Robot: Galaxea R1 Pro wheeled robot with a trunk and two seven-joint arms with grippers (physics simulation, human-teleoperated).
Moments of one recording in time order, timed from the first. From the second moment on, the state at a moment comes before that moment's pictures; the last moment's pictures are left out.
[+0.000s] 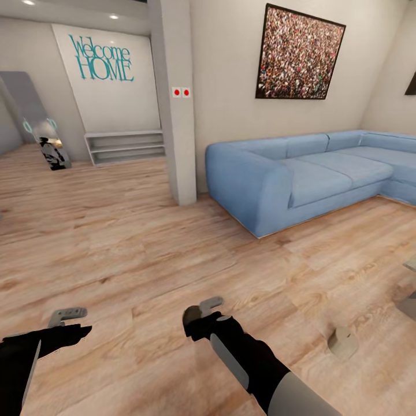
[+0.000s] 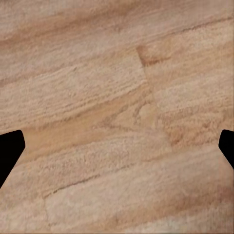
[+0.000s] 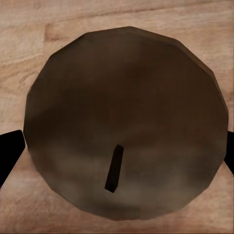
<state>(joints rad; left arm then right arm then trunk) -0.33 0.17 0.46 -1.30 -0.30 0.79 -0.45 -0.60 0.16 0.69 -0.90 -0.47 0.59 -0.23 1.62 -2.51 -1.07</state>
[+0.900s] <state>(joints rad) -0.33 0.17 0.45 -1.26 -0.29 0.79 -0.46 -0.60 0.16 0.70 -0.90 -0.48 0.59 -0.23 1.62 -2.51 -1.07</state>
